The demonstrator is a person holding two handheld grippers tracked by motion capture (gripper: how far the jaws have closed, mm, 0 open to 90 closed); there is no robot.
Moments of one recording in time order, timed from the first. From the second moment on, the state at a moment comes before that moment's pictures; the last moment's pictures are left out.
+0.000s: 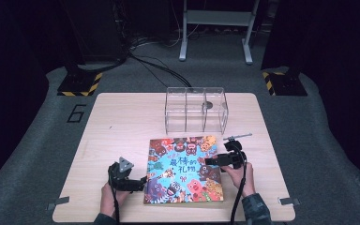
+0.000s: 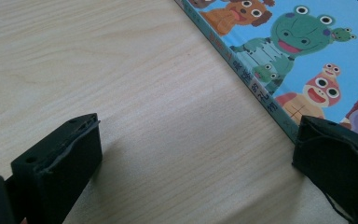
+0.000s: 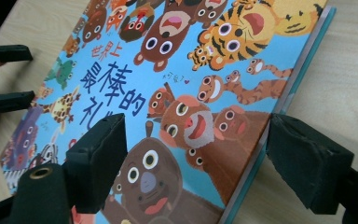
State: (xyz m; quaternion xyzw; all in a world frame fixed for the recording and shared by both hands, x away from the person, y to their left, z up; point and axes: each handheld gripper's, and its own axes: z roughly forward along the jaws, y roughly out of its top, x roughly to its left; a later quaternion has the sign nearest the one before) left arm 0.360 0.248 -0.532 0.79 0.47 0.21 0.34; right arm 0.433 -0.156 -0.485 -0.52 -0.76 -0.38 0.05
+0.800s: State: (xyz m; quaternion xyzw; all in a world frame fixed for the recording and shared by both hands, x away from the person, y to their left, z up) left arm 0.360 0.247 -0.532 0.79 0.47 0.21 0.34; right arm 0.452 -0.129 -0.495 -0.48 -0.79 -0.36 0.07
